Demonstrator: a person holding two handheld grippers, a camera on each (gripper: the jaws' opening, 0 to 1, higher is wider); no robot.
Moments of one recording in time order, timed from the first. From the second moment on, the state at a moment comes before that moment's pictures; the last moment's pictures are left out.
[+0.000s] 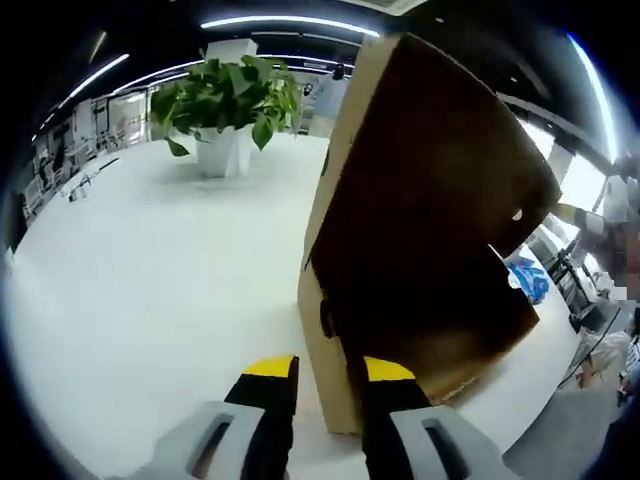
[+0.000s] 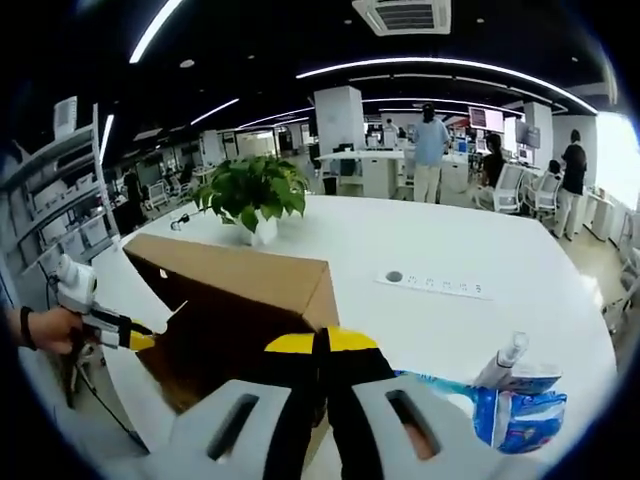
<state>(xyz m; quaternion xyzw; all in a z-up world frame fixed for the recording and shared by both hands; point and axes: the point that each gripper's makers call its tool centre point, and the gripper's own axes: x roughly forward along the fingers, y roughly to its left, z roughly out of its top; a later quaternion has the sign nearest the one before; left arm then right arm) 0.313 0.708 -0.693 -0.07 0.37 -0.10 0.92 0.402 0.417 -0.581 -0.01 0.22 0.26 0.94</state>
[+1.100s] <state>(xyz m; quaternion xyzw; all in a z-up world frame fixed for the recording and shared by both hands) 0.286 0.674 -0.658 -0.09 0.33 -0.15 0.93 0.351 0.407 -0.628 0.02 0.24 0.25 0.94</state>
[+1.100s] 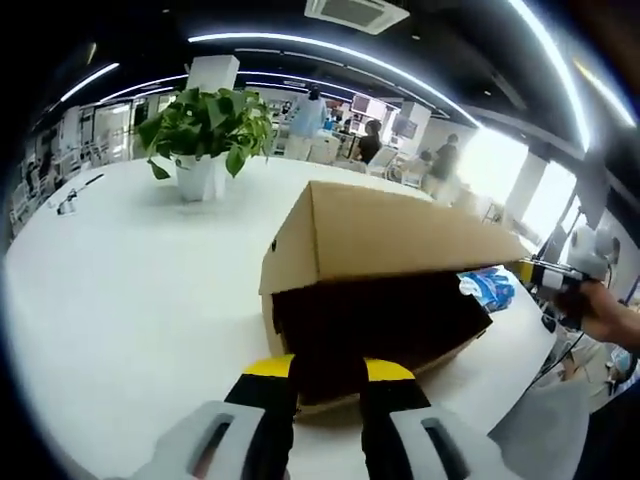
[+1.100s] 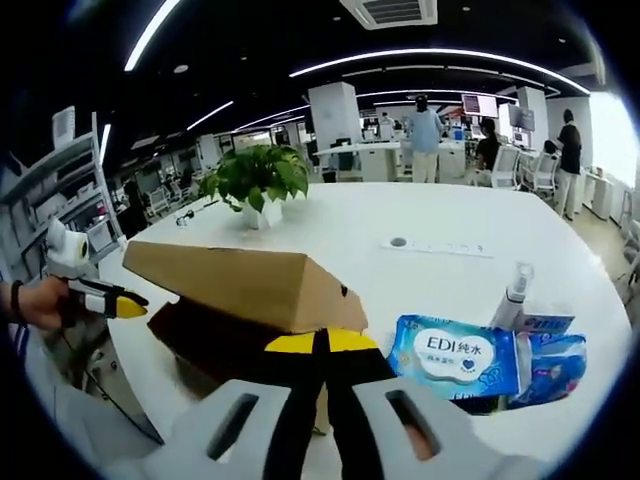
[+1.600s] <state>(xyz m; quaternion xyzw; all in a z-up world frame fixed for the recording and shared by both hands) 0.273 0.678 -0.670 -0.09 0.34 -0.14 0.92 0.333 0.408 -0.660 0.05 0.27 0.25 0.93</state>
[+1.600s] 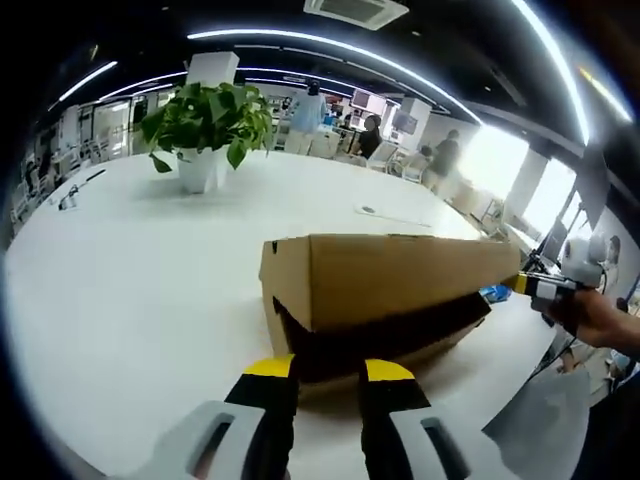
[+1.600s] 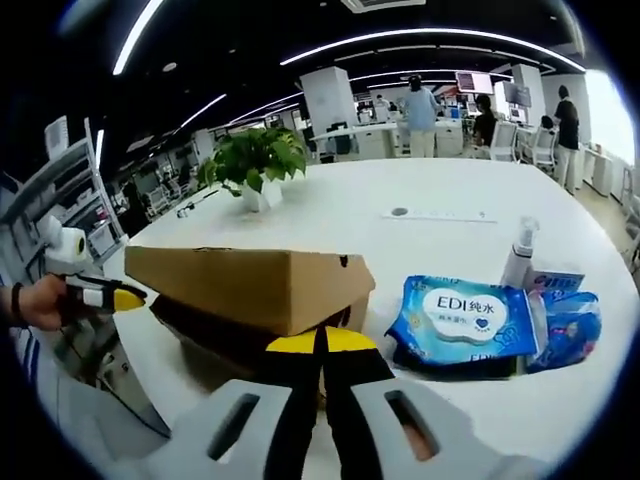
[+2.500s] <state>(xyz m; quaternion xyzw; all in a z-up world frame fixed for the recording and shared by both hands) 0.254 0.686 -0.687 -0.10 0.36 -0.14 0.92 0.325 0.398 -0.693 0.06 0.30 0.24 0.92</state>
